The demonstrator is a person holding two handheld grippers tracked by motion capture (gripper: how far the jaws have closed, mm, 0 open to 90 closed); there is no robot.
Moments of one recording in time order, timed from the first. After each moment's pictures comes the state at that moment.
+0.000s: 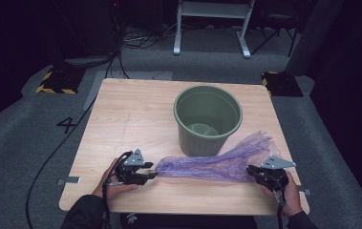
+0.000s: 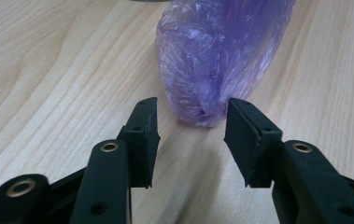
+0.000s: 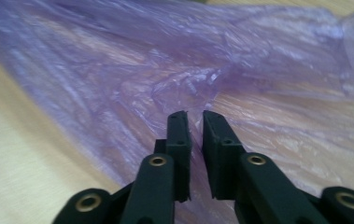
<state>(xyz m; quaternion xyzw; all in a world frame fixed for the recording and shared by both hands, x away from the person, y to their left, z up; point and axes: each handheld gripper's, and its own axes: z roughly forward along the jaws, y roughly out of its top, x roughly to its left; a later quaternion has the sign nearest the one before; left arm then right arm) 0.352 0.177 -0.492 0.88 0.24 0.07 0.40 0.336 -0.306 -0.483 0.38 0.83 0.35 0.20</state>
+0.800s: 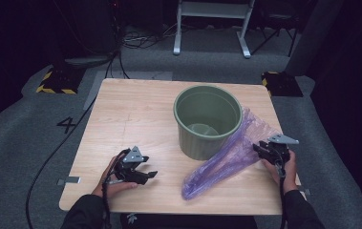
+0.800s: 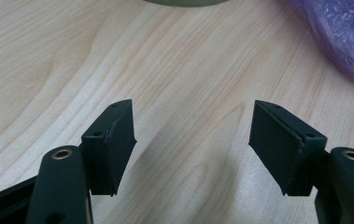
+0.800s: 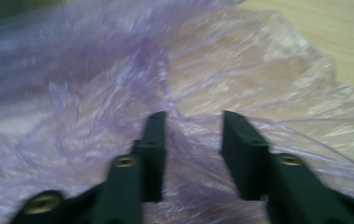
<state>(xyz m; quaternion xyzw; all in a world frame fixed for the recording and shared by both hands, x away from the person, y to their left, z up) 0.358 0.179 -0.493 0.87 0.27 0.09 0.40 0.418 -0.339 -0.491 0.48 0.76 0.36 0.26</state>
